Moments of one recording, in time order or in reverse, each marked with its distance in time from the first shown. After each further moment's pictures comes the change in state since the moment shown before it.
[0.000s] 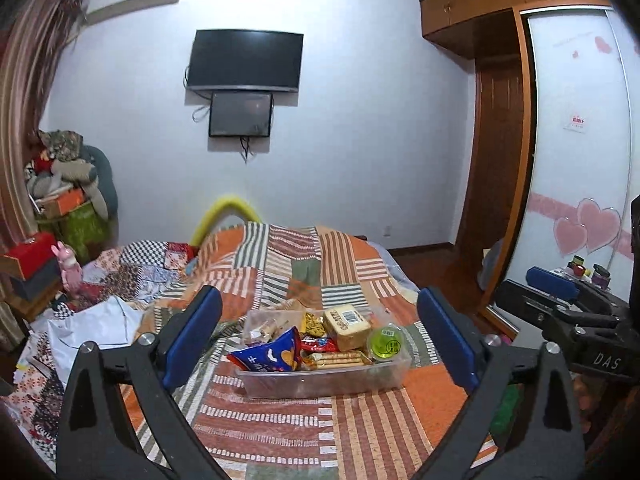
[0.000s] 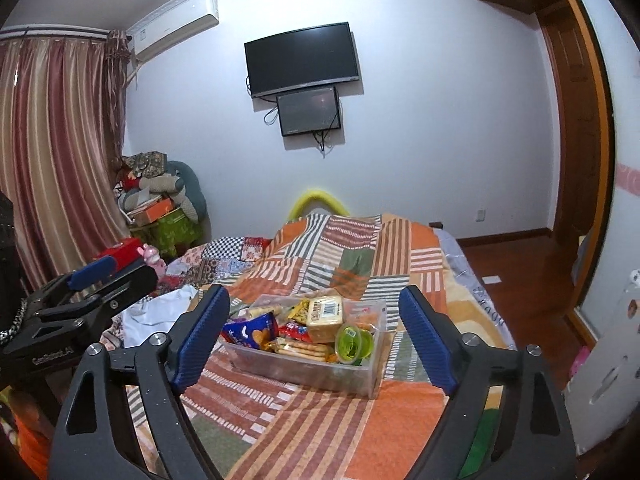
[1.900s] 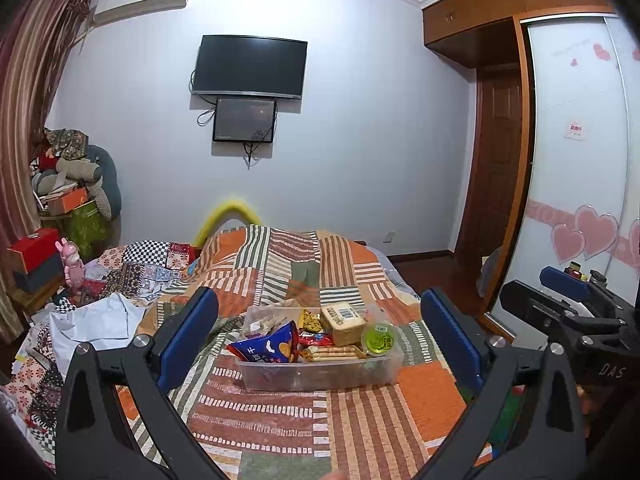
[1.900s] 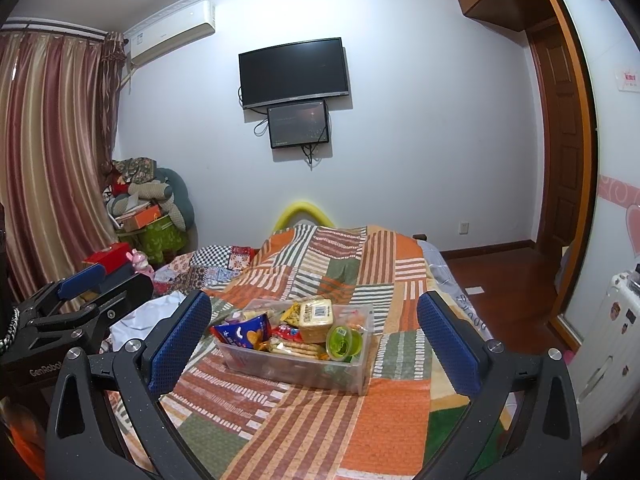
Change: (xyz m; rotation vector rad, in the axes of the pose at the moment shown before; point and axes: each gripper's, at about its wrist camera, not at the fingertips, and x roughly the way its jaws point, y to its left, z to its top) left arm -0.019 -0.001 -0.013 -0.020 -0.023 -0.005; right arm -0.024 0.011 -0.009 -0.015 -0.049 -0.062
